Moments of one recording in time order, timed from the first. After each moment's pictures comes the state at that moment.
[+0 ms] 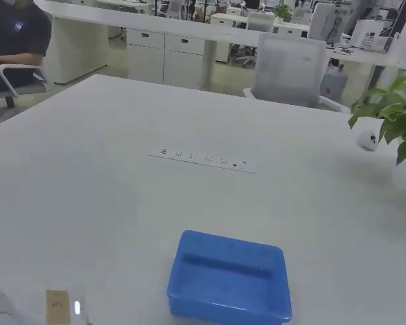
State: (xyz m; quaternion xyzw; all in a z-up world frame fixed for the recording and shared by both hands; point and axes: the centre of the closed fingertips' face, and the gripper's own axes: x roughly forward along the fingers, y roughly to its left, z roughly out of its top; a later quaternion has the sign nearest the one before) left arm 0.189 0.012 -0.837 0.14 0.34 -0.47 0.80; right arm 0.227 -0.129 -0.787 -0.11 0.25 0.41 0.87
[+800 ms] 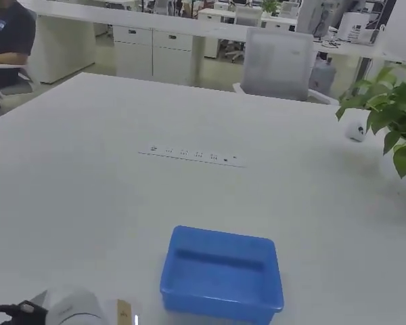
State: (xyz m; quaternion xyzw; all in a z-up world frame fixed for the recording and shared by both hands) left arm 0.190 0.008 -0.878 0.26 0.38 -0.51 0.73; right arm 0.221 -0.133 -0.798 -0.12 0.26 0.40 0.87
